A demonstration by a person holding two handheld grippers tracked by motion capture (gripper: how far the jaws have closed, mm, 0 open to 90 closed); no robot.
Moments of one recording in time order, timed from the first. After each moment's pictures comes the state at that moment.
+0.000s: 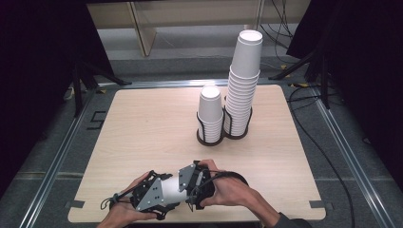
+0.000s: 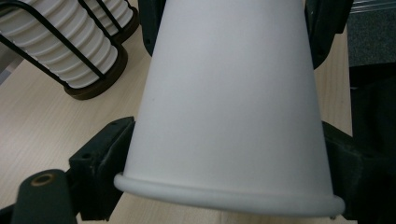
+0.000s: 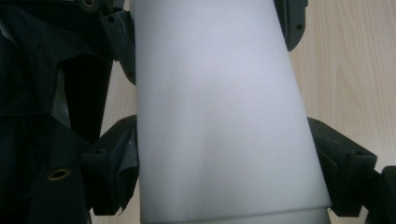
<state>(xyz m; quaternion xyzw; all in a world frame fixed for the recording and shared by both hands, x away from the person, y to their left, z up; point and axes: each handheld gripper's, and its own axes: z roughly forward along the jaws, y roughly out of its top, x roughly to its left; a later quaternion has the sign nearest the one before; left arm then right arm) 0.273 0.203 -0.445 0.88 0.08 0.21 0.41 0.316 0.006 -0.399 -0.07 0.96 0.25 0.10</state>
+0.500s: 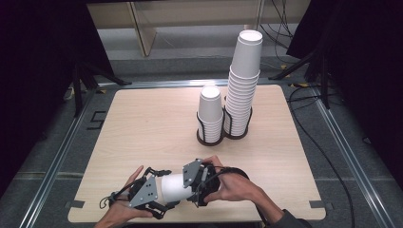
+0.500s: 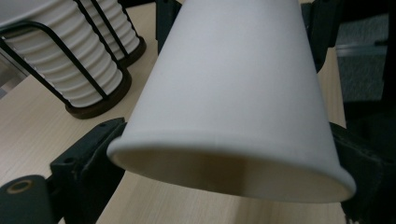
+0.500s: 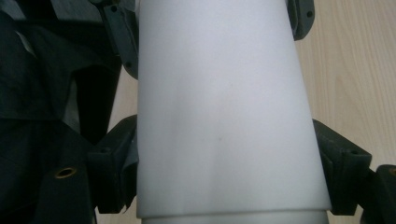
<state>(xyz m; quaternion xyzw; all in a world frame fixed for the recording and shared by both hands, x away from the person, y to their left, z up) 0.281 0.216 -0.449 0.83 0.10 0.19 0.51 0.327 -0.008 -0.395 -0.07 0.95 0.28 0.07</state>
